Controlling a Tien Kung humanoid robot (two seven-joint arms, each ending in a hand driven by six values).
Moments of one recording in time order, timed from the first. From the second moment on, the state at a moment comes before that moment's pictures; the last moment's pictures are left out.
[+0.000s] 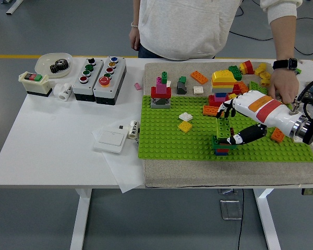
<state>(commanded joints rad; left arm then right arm) -0.14 0.10 -0.24 -0.25 0.28 0.21 0.26 0.70 -0.68 0.62 1.40 -1.87 -0.10 0.22</state>
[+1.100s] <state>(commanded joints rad) -0.15 0.11 -0.24 -0.25 0.28 0.21 0.26 0.73 -0.67 0.59 1.30 -1.91 -0.09 0.28</state>
